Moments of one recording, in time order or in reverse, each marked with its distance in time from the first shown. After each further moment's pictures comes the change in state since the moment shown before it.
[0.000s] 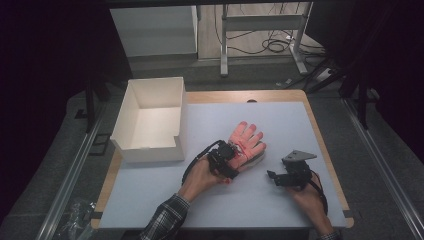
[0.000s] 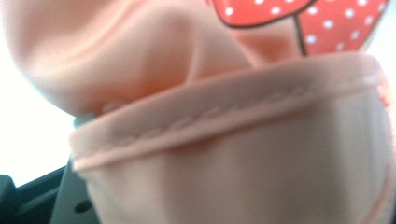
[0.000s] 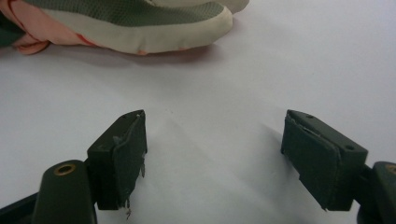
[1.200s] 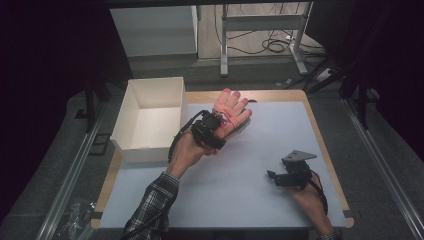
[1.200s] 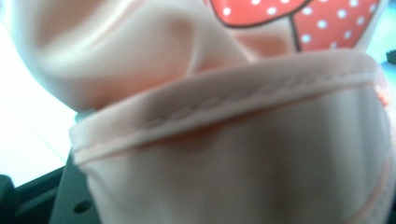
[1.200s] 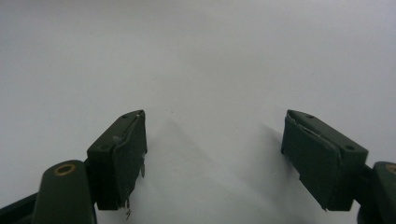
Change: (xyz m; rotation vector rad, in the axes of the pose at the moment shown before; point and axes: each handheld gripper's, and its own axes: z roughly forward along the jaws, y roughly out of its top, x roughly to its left) left arm 0.048 0.026 -0.086 -0.081 0.195 -0.062; right arm 0.000 0.000 0.000 -0.004 0.004 0.003
